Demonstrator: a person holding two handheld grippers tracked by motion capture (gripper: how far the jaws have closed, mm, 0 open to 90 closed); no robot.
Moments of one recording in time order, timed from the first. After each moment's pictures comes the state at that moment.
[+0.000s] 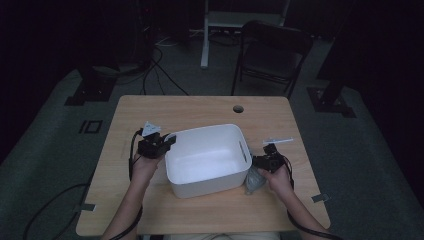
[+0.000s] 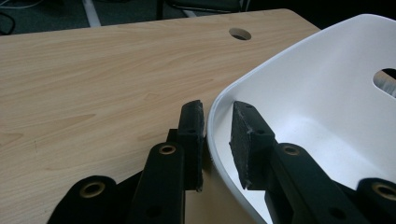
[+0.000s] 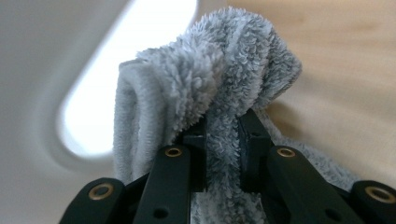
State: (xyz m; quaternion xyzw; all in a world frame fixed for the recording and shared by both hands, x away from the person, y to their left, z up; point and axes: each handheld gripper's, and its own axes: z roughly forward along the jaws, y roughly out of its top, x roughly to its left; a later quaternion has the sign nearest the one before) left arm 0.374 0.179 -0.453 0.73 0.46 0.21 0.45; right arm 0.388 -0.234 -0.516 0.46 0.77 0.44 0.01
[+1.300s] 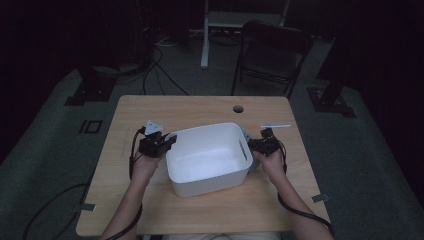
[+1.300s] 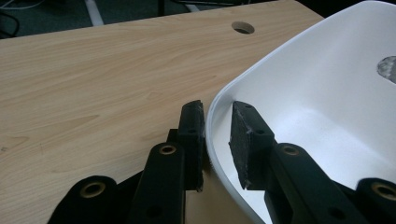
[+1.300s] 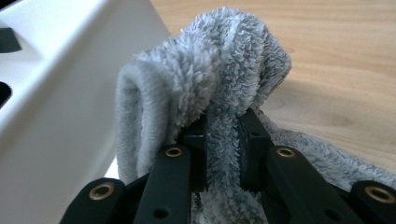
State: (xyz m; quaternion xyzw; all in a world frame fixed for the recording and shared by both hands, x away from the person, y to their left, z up) left arm 0.377 0.174 -0.450 0.74 0.46 0.22 0.43; right arm 0.437 -0.223 -0.502 0.46 0.74 0.48 0.03
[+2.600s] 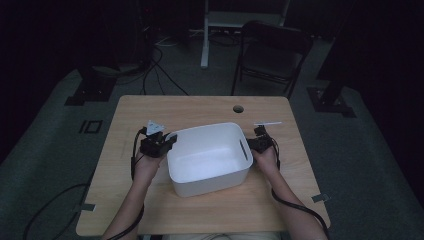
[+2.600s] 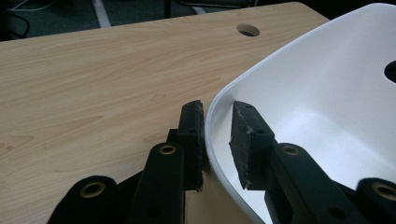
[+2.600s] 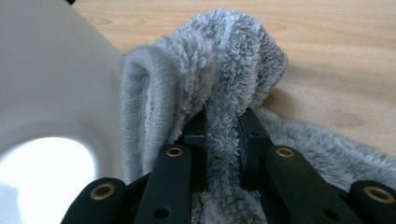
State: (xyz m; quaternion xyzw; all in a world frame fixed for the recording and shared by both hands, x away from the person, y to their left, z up) left arm 0.377 0.171 -0.451 0.74 0.46 0.22 0.44; right arm 0.468 -0.213 -0.528 0.49 0.75 0.45 0.00
